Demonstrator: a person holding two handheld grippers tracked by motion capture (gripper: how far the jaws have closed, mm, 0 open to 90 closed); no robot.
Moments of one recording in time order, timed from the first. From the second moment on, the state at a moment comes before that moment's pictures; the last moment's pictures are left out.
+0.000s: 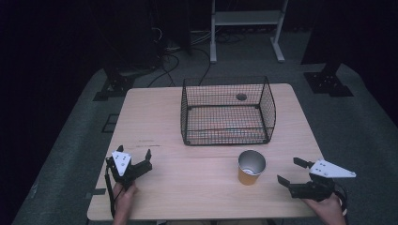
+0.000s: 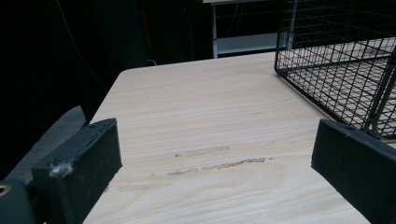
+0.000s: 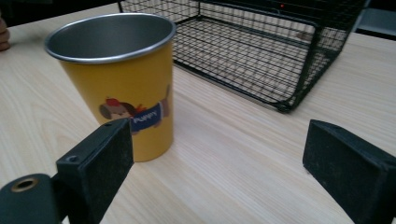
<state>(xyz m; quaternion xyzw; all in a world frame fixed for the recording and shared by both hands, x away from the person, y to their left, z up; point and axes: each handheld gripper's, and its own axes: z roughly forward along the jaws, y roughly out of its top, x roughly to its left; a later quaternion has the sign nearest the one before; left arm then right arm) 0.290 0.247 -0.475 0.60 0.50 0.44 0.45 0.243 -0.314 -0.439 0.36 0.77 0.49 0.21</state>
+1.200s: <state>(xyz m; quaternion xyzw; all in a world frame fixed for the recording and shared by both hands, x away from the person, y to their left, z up) 0.290 0.247 -0.475 0.60 0.50 0.43 0.45 0.255 -0.265 -0.433 0.30 0.80 0.48 0.17</state>
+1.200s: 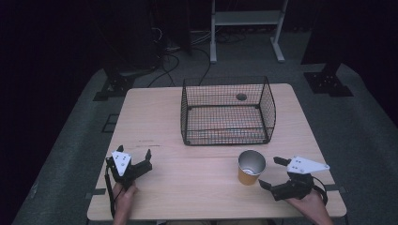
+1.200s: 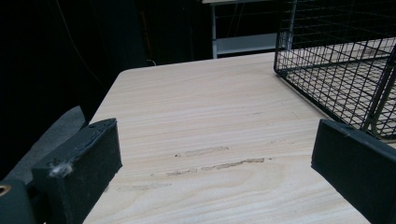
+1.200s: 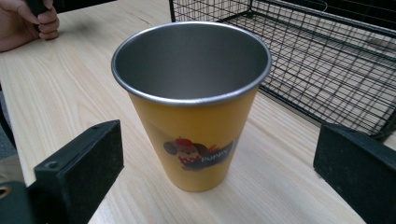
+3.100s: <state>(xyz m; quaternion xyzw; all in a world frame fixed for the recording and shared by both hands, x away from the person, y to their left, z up) 0.290 0.247 -0.475 0.60 0.50 0.43 0.45 0.286 -0.225 -0.438 0.28 0.83 0.48 0.13</state>
